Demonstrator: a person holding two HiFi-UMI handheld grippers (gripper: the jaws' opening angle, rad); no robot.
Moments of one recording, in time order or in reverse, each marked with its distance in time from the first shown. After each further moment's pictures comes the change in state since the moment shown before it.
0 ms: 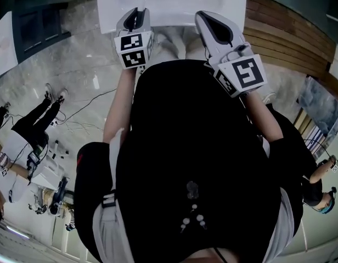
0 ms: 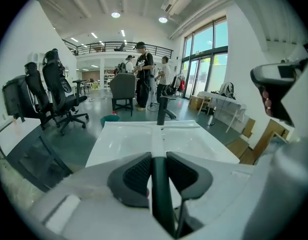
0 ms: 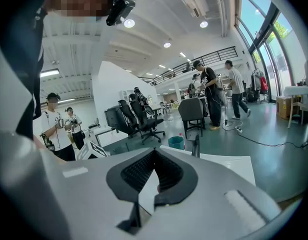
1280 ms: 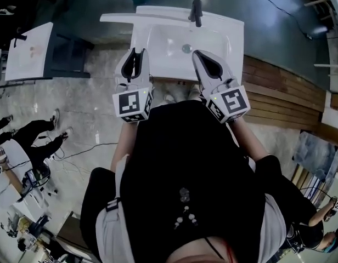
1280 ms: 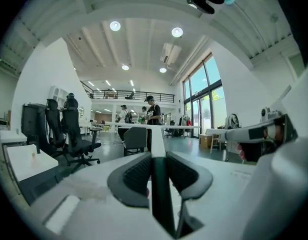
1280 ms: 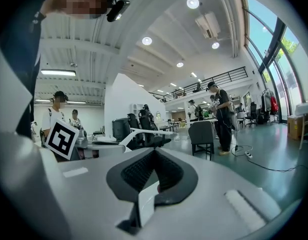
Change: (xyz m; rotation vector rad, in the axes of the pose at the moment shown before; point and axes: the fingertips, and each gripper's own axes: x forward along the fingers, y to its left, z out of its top) left arm -0.169 0.053 0.137 0.059 -0.545 0.114; right arm 0.025 0.073 0.070 -0.148 -0.211 0.066
